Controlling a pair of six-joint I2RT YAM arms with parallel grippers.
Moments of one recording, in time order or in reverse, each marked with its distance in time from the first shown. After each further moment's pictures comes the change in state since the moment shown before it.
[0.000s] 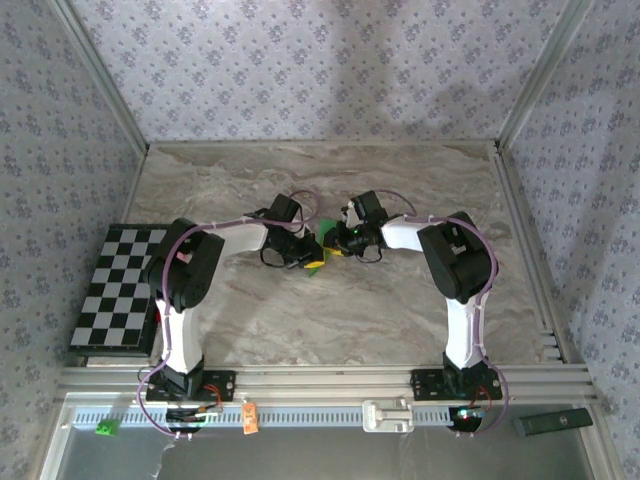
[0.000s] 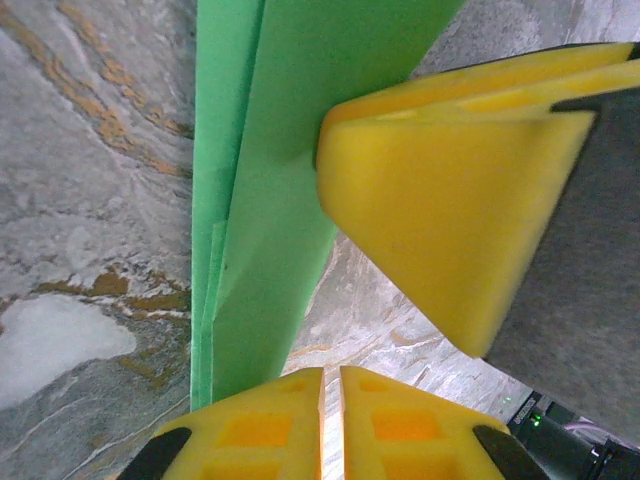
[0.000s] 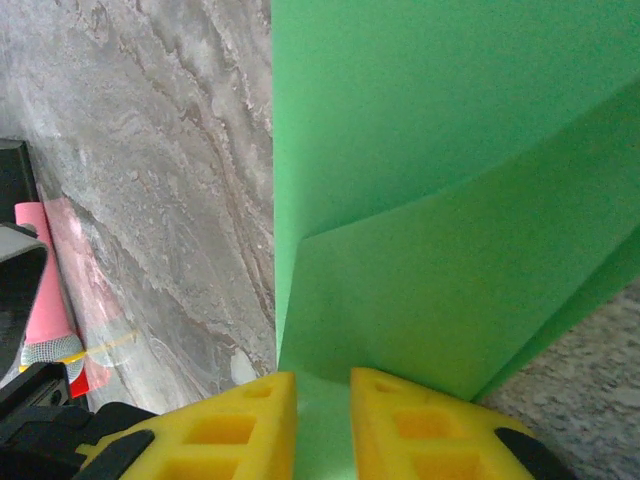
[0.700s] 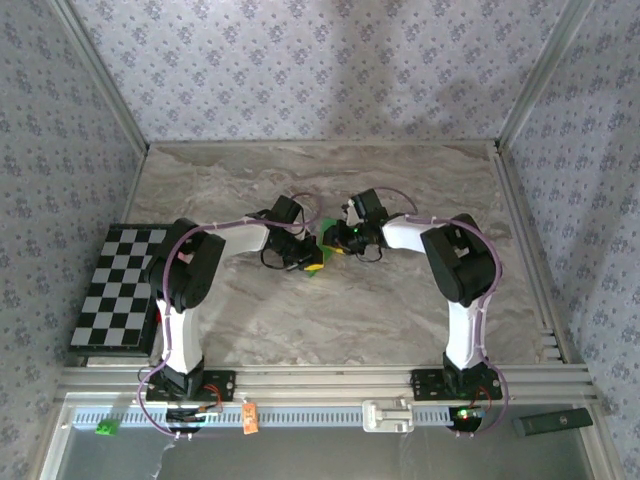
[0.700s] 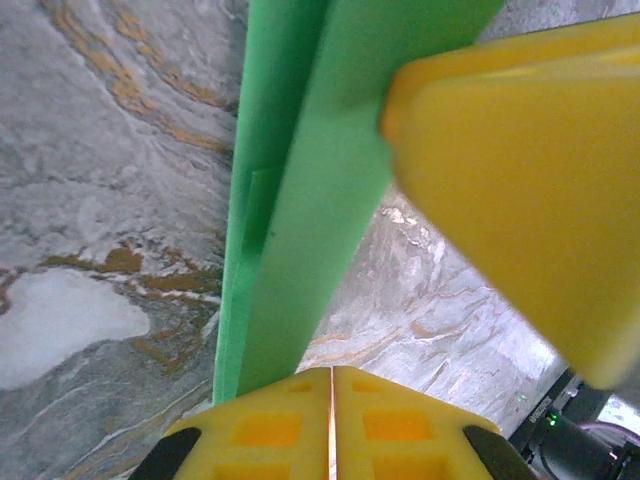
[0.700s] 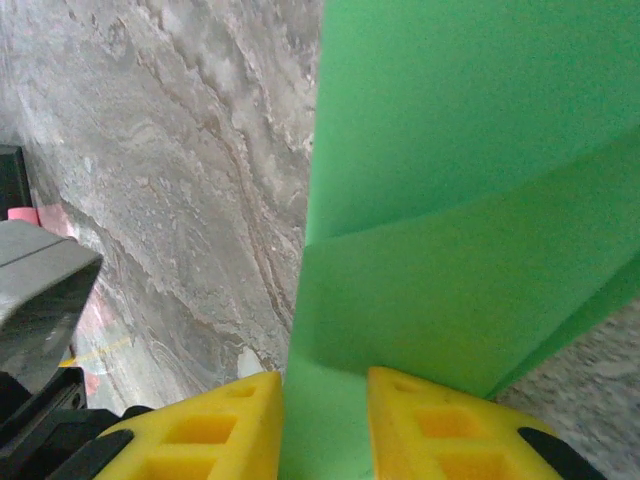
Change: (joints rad) left arm -0.011 0.002 0.002 -0.032 -0.024 0.011; right arm 0.004 -0.048 0.000 -0.031 0.055 -0.023
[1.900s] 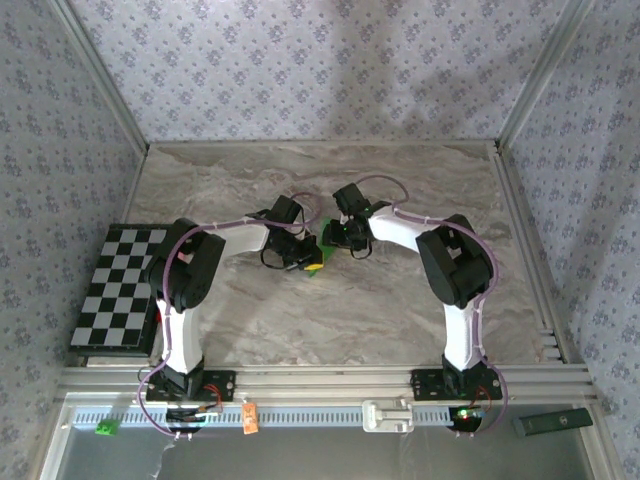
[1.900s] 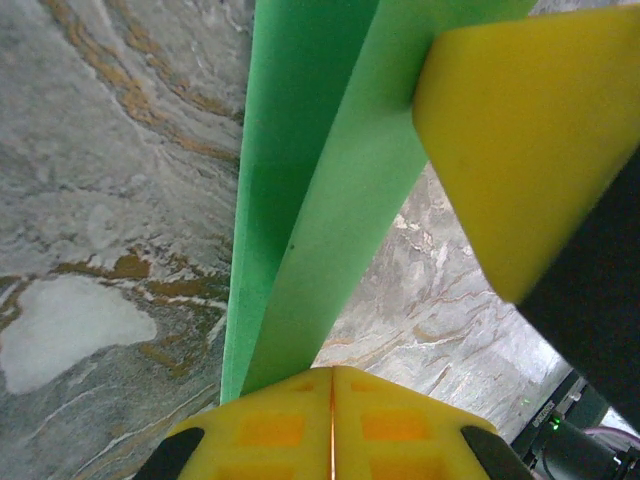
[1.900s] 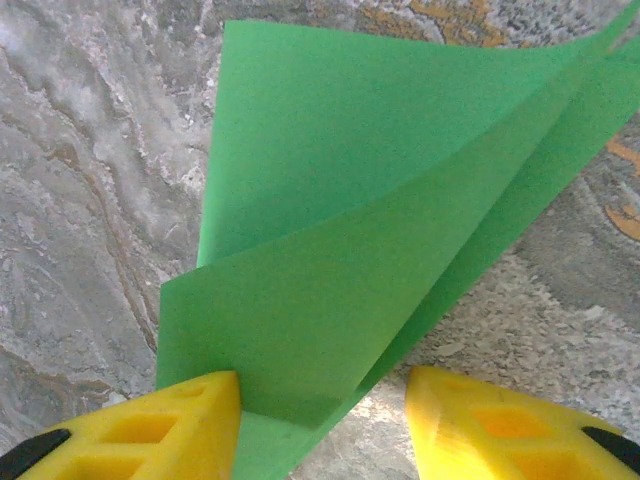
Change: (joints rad) left arm 0.000 0.000 0.000 0.005 -0.006 -0.001; right arm 0.086 0.027 0.181 -0.336 0.379 -0.114
